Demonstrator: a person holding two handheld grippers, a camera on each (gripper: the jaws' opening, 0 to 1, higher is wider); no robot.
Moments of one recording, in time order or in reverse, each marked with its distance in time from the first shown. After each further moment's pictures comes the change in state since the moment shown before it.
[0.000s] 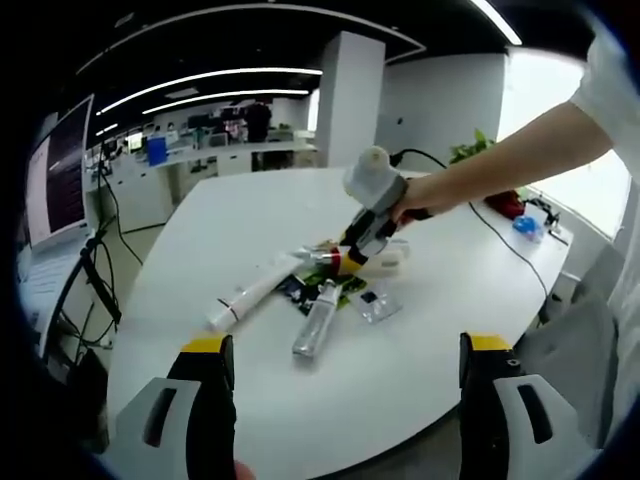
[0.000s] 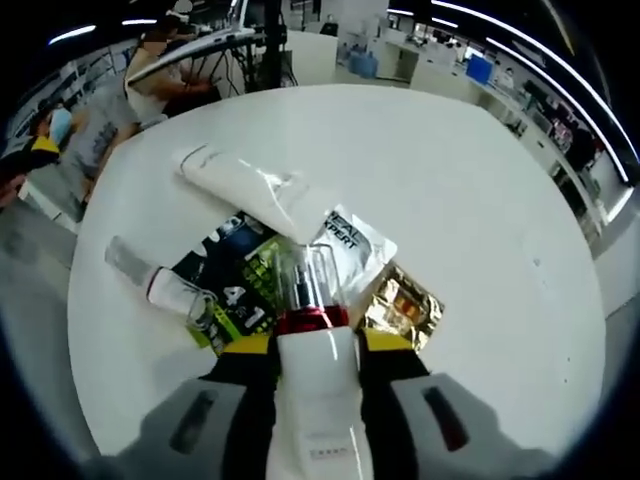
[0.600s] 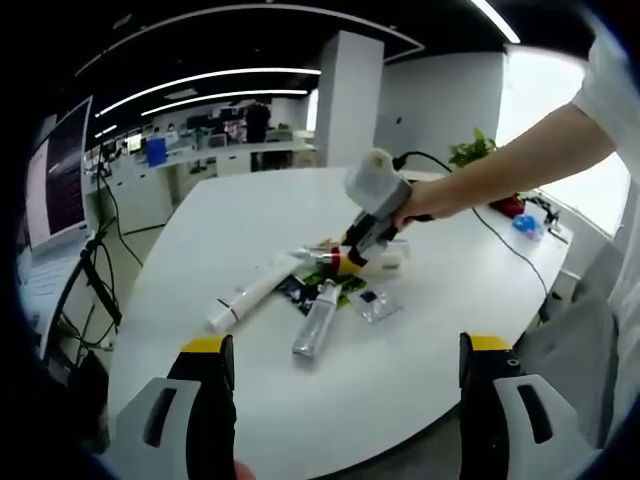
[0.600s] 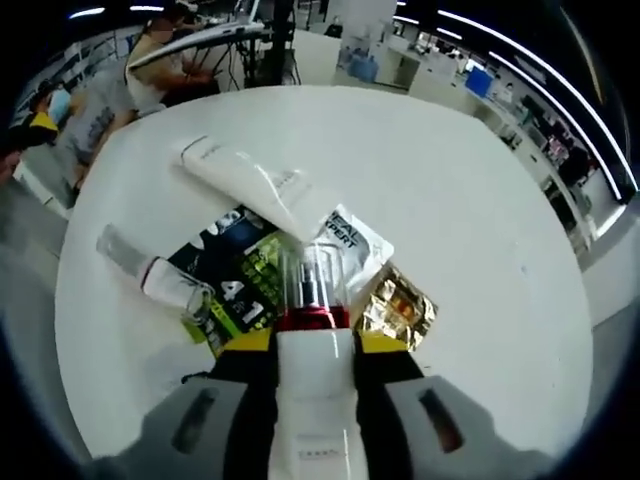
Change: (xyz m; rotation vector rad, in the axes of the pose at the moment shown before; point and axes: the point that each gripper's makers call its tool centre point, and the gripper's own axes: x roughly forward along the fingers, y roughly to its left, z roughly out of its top) left arm 0.000 0.000 0.000 0.006 -0.004 -0.002; right arm -0.005 0.000 -0.003 0.002 -0.019 -0.070
